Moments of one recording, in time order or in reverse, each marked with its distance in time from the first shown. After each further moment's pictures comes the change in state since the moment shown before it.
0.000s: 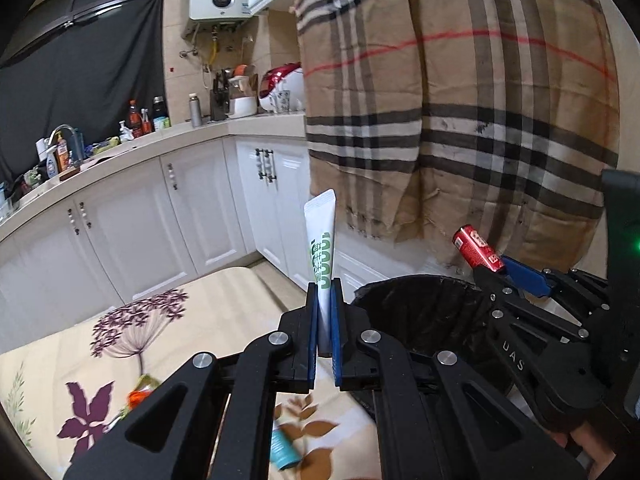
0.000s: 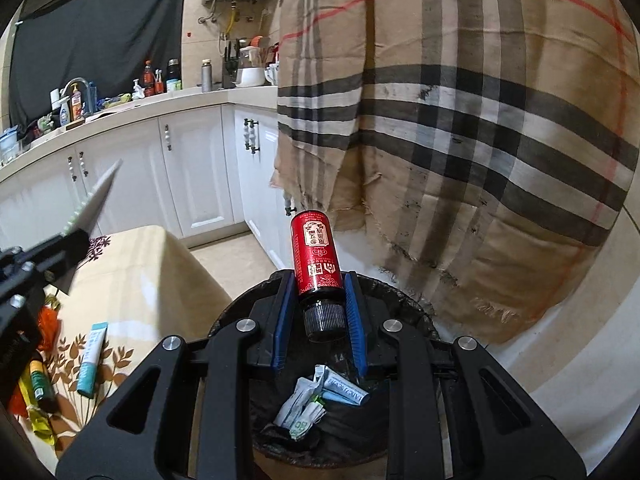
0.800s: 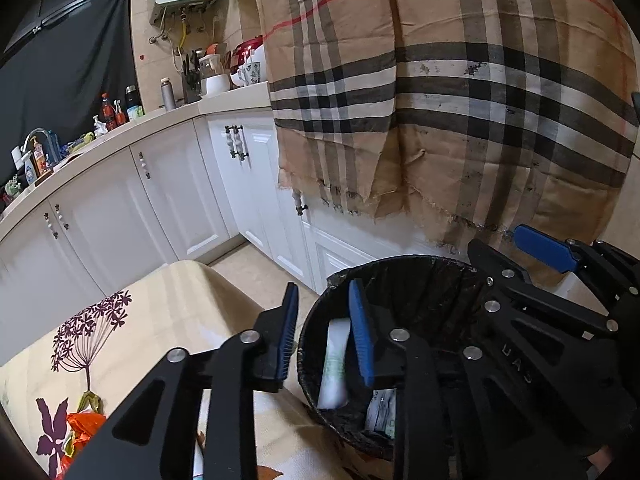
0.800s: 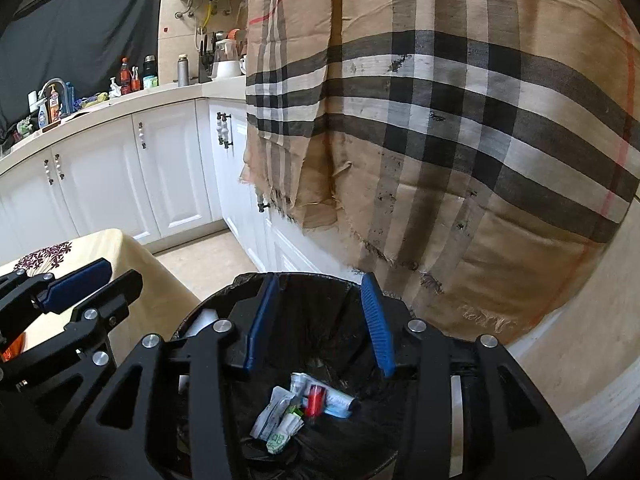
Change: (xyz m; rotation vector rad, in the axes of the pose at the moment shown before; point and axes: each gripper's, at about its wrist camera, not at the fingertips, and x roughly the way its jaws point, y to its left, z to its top) left arm 0.058 -0.036 -0.002 0.058 0.086 -0.021; right arm 0.034 -0.022 0.001 0.023 0.021 -0.058
